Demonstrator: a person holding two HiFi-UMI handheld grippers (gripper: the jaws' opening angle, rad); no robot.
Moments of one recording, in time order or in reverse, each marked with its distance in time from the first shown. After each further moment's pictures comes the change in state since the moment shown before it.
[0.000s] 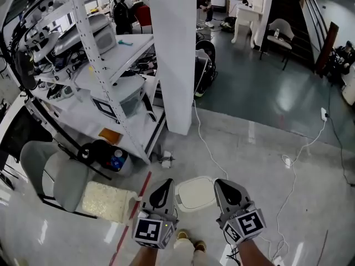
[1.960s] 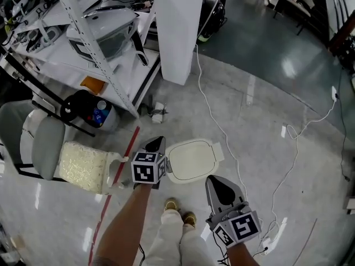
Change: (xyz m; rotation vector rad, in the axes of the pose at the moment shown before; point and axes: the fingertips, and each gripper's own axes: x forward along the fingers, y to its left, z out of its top) left arm 0.110 0.086 -0.316 -0.192 0.579 0.088; right arm 0.010 0.002 -0.173 0.170 0.221 0.014
